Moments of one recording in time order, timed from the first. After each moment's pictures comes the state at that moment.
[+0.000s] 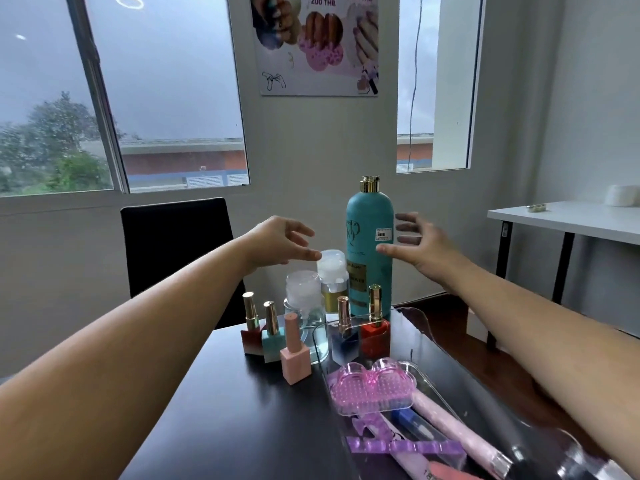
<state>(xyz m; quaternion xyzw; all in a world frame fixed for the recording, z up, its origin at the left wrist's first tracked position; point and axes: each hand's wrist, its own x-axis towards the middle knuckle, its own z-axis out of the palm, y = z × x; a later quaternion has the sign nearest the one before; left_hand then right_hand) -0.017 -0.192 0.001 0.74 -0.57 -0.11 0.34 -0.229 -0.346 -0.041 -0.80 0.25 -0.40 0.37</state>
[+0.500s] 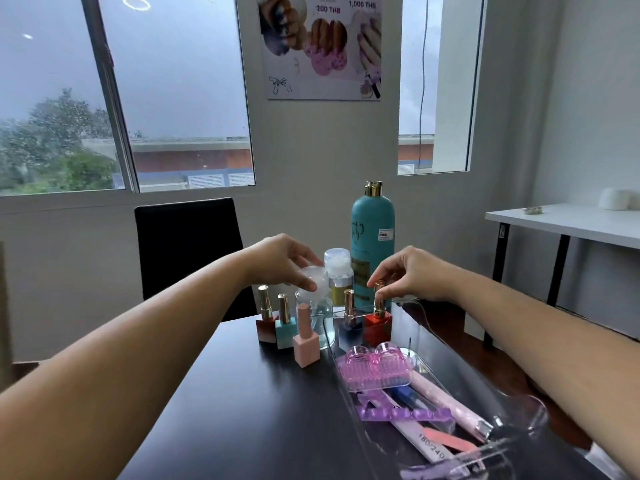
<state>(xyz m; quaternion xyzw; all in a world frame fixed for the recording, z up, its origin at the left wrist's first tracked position) -0.034 -0.143 -0.002 0.74 -0.62 -0.11 0.23 -0.244 -0.292 -0.031 -0.92 0.21 -0.17 0.27</state>
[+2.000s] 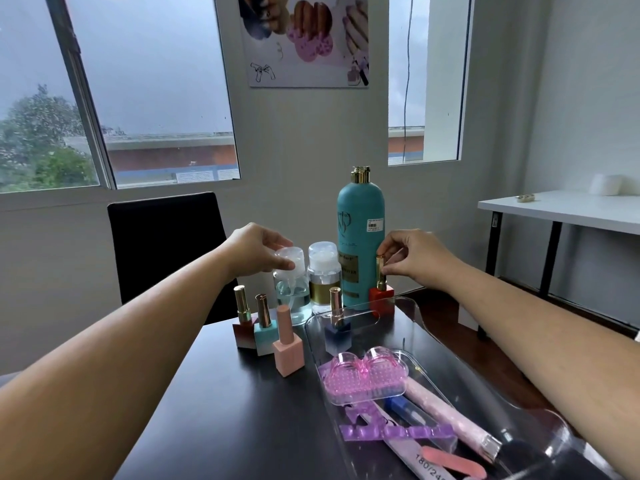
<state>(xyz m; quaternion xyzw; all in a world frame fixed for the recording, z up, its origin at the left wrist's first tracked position) -0.002 -0.182 -0.020 0.76 -0.54 -0.06 0.35 -0.237 -0.339 -0.051 -0.87 0.27 -0.31 0.26</state>
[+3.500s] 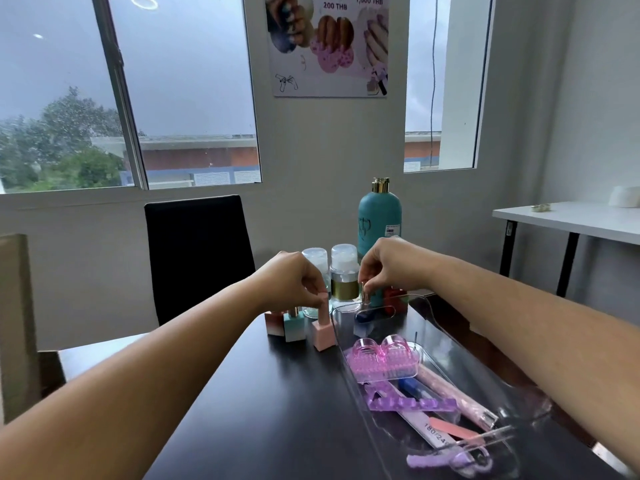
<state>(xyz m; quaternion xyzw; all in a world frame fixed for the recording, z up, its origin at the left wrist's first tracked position) -0.057 -0.122 -0.029 0.74 -0.64 0.05 0.19 -0.211 -0.269 -0.018 -0.96 0.21 -0.14 0.13</state>
